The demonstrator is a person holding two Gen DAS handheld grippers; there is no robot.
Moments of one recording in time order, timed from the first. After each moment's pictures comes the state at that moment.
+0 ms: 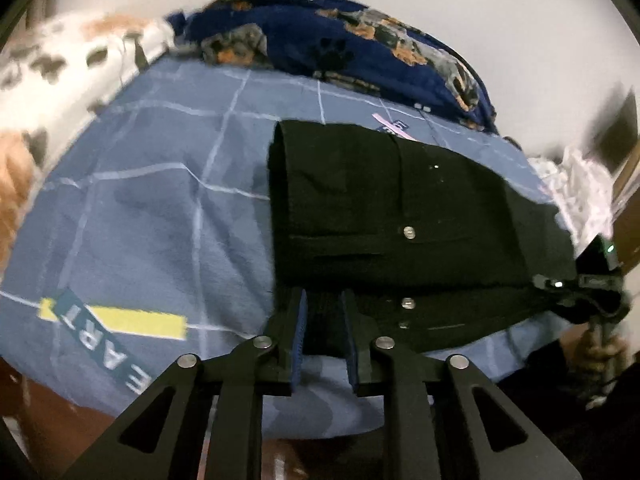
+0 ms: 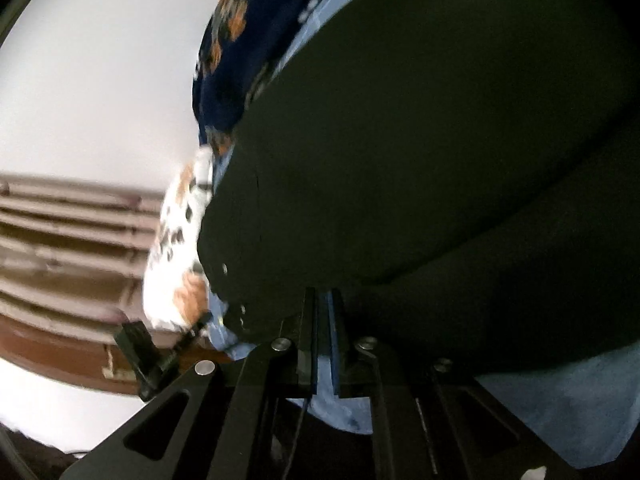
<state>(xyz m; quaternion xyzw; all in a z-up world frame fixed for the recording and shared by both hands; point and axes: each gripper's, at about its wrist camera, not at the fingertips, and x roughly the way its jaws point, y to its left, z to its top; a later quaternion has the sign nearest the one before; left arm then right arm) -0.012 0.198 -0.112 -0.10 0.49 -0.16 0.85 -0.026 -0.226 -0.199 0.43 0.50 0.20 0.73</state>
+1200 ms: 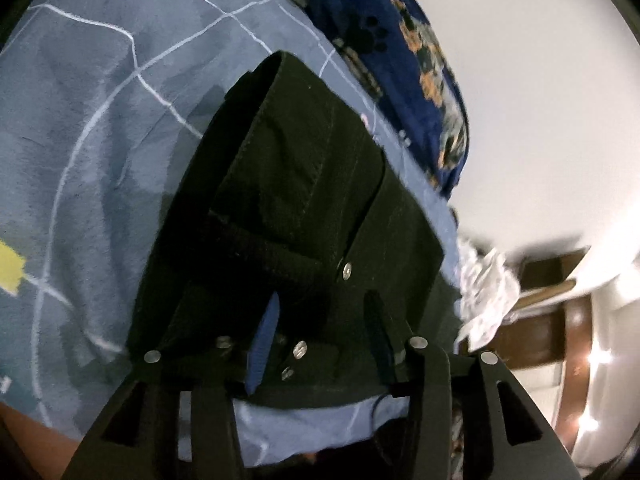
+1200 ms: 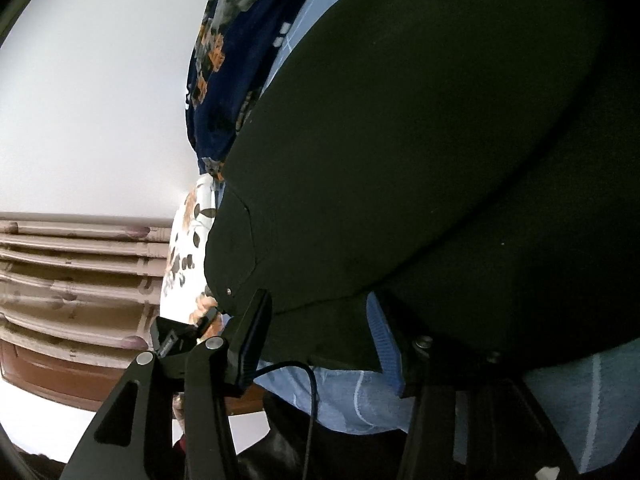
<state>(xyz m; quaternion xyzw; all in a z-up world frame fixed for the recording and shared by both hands) 0.034 0.193 -0.150 -0.40 0.51 -0.20 0.74 -0.028 -0.247 -0.208 0.47 0.49 0.19 0.71</state>
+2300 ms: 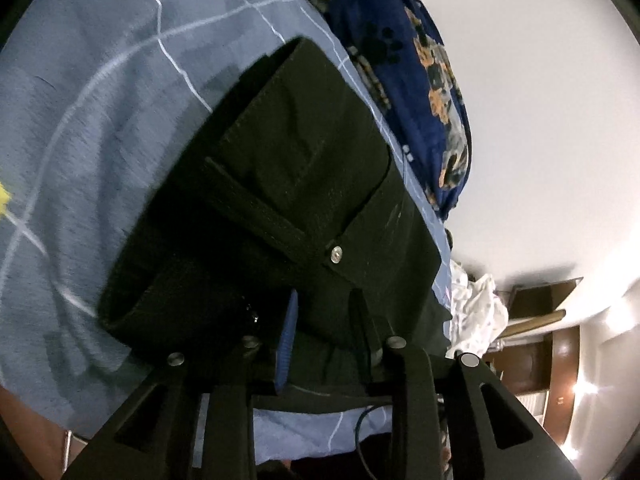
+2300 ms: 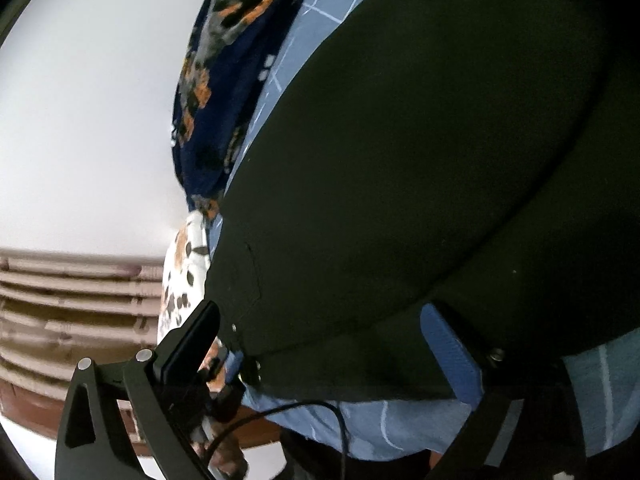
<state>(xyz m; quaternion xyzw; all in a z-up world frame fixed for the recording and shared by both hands) 0.029 0.181 -0.162 -0.44 0.50 -0.17 0.73 -0.023 -0.244 -0.191 0.50 0.47 0.11 0.72</state>
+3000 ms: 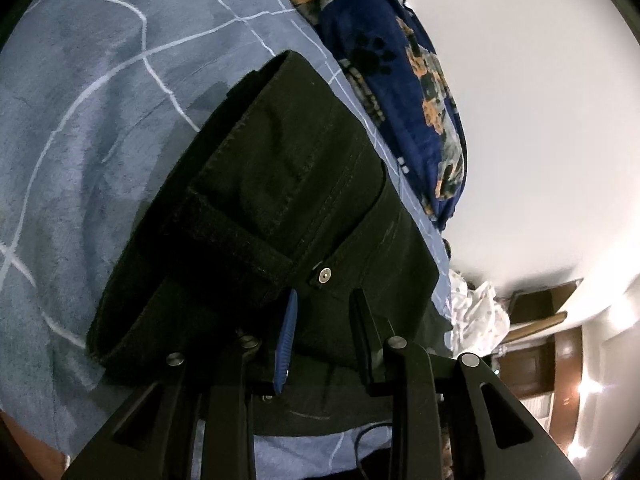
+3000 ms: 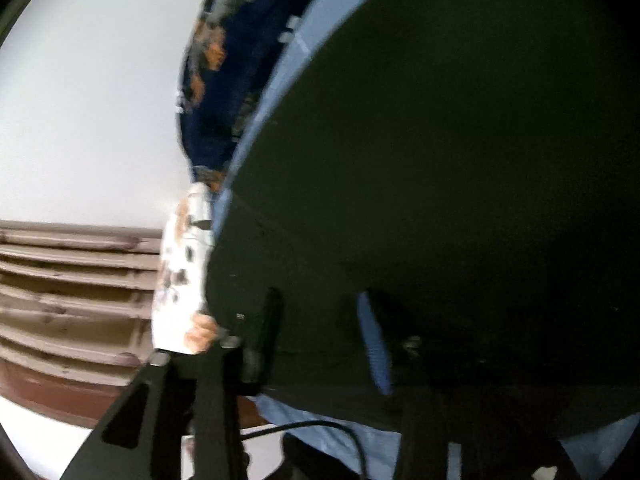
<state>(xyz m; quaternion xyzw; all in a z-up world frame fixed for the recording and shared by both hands) 0.031 0.186 -0.160 -0.44 0.48 -0.17 0.74 0.003 -0.214 -0.196 0.48 0.49 0.16 0.71</state>
